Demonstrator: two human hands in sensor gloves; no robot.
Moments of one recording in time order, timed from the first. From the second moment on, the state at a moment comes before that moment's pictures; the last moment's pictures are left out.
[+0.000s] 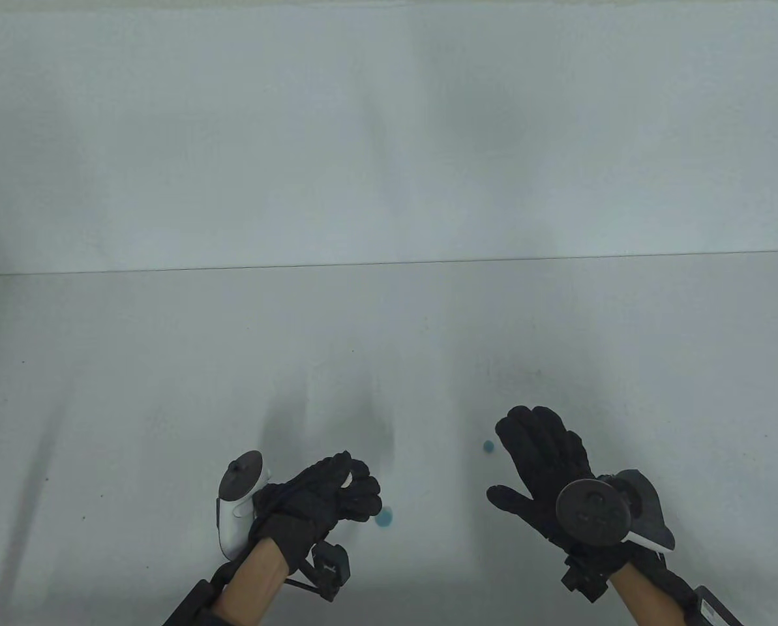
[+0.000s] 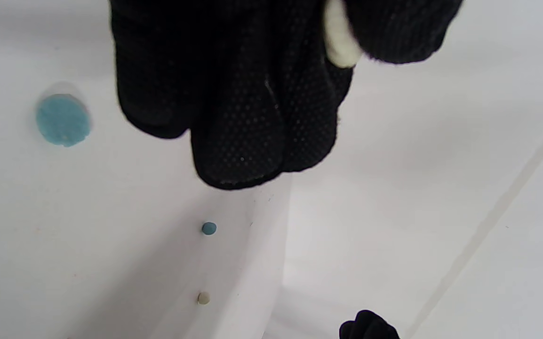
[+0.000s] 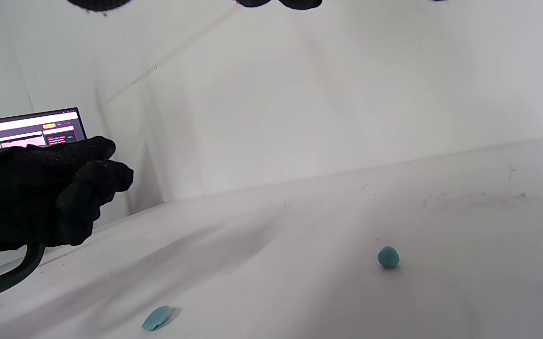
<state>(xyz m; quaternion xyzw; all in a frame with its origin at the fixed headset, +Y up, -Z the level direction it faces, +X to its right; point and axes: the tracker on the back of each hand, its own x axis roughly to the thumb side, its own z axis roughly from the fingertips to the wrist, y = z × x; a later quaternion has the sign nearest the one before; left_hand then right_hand) -0.177 -0.741 -0.332 -0.22 -0.04 0.72 0.65 0.189 -0.653 -0.286 0.25 -0.08 0.95 0.18</state>
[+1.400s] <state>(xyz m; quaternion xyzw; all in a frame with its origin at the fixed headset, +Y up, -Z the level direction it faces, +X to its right) -0.174 -0.730 -0.329 -0.23 -0.06 0.72 0.65 0.189 -0.653 -0.285 0.25 -0.09 0.95 0.18</state>
